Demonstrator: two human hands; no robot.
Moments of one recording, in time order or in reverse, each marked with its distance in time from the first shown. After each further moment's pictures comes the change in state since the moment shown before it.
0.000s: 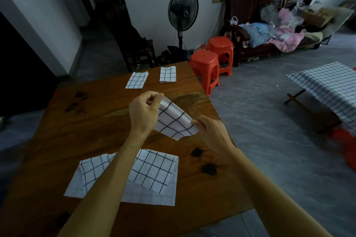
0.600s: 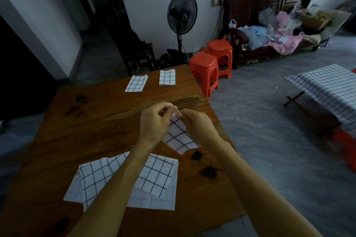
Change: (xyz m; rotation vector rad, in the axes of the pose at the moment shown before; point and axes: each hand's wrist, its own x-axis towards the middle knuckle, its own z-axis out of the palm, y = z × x) left_hand -0.017 0.014 0.012 0.001 -0.152 0.104; right_hand 0.028 -0.040 -0.002 0.068 -0.044 -0.109
